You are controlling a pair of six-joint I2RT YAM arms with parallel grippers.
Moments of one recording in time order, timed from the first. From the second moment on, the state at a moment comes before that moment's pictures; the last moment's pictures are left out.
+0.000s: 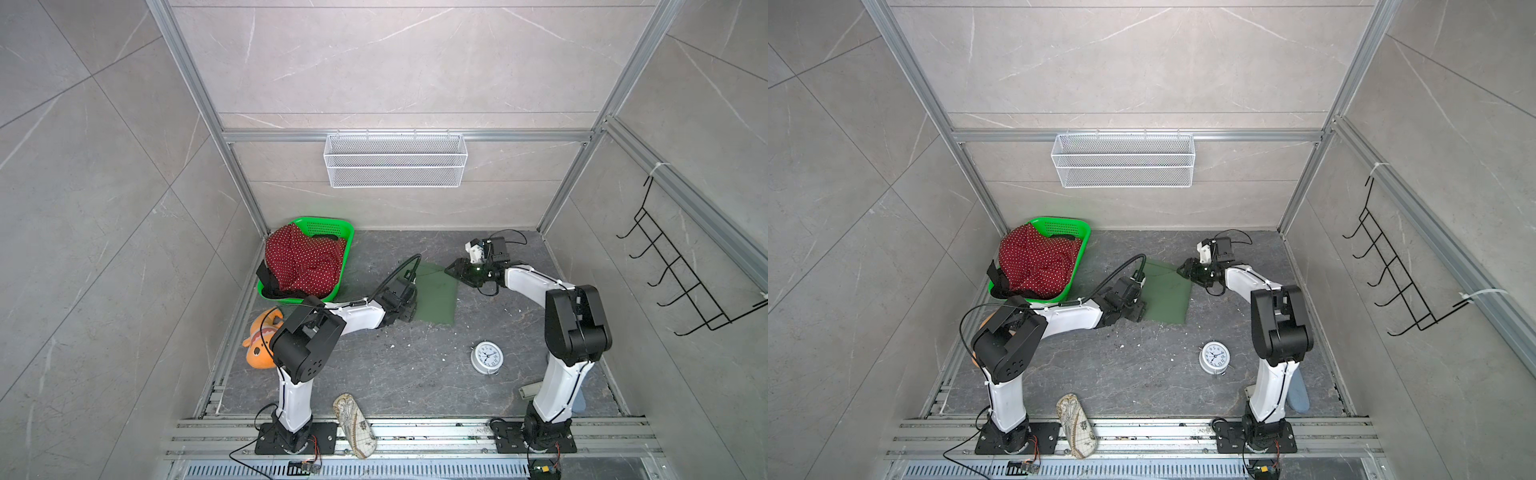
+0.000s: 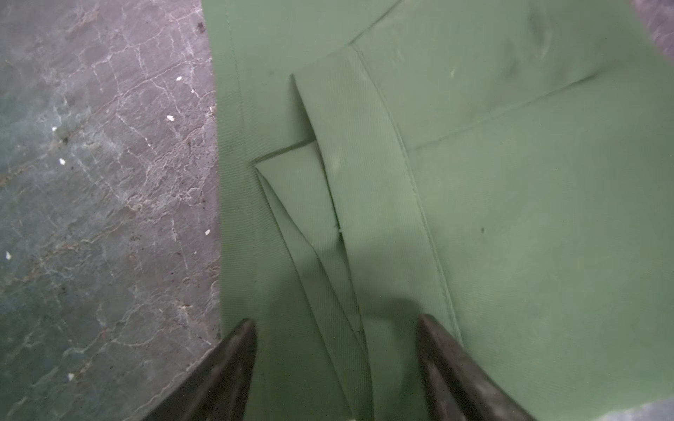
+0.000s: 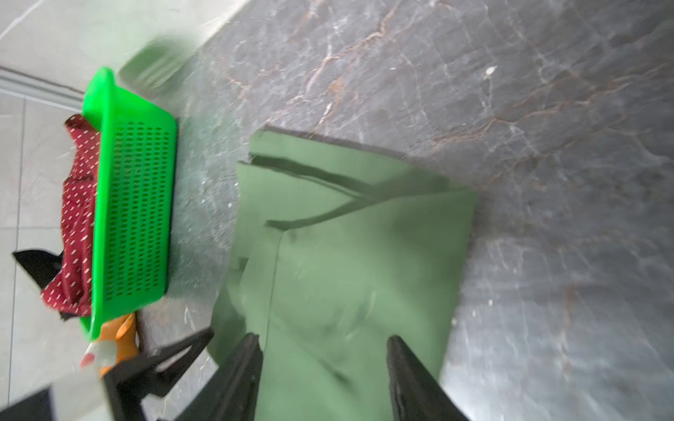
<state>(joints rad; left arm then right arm) -0.76 1.91 1.13 -0.09 -0.21 -0.15 0.16 1.86 1.26 -0.24 -0.51 0.46</state>
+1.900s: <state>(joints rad) -0.50 1.24 0.75 -0.02 -0.21 -0.33 0.66 2.23 1.72 -0.79 0.32 0.25</state>
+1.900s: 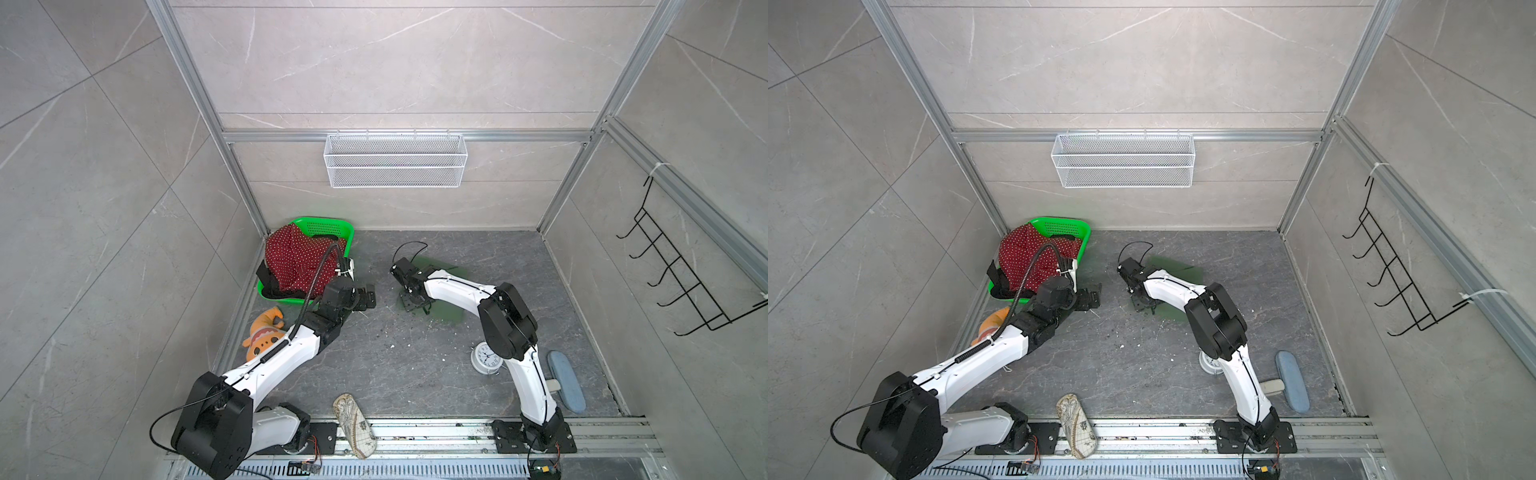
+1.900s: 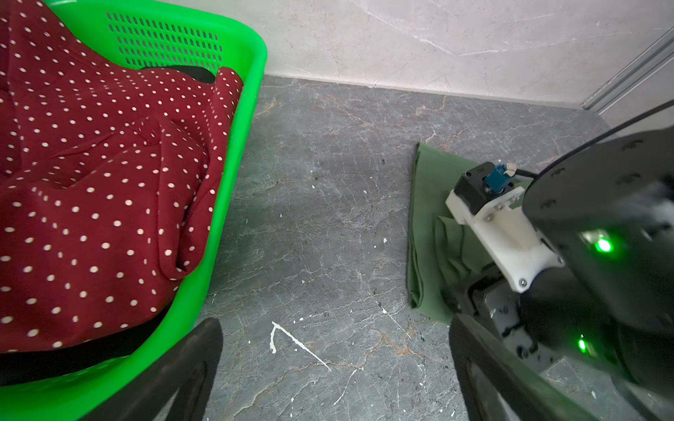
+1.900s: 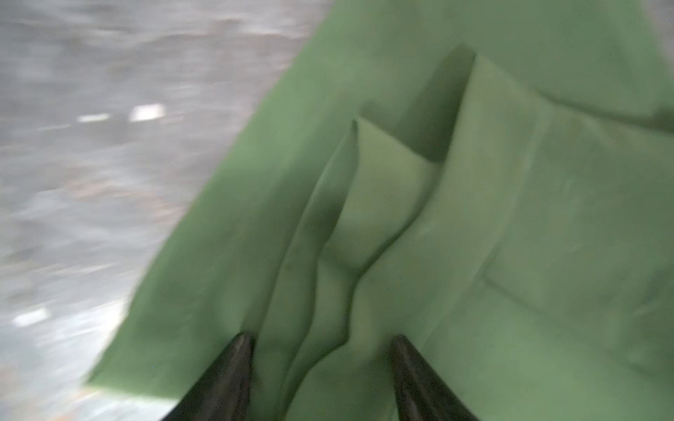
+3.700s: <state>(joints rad) -0.46 1.17 0.71 -0.07 -0.26 -0.29 0.33 1.92 1.58 -0.73 0.18 -0.07</state>
